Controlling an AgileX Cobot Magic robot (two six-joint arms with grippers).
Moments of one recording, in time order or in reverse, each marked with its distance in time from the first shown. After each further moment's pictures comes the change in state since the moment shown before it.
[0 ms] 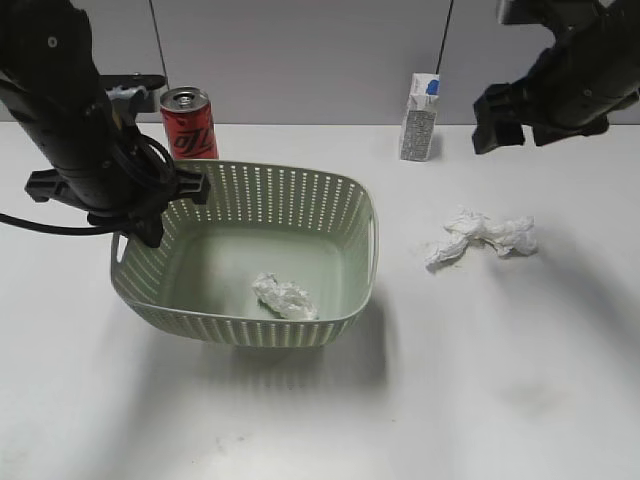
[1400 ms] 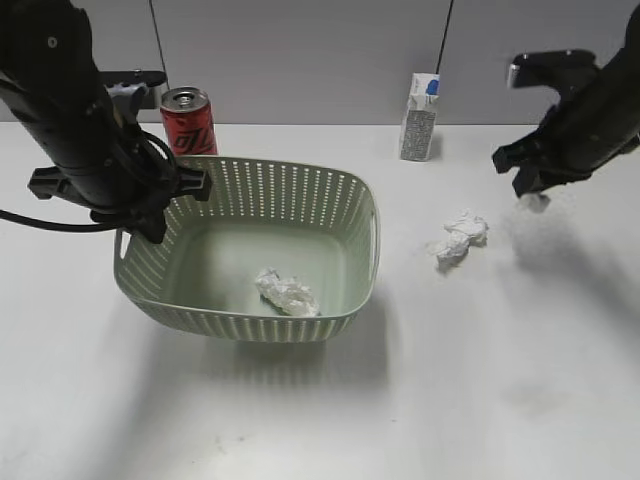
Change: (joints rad) left arm 0.000 0.000 0.000 0.003 -0.022 0.000; right arm -0.152 0.218 -0.001 -0.045 0.020 -0.014
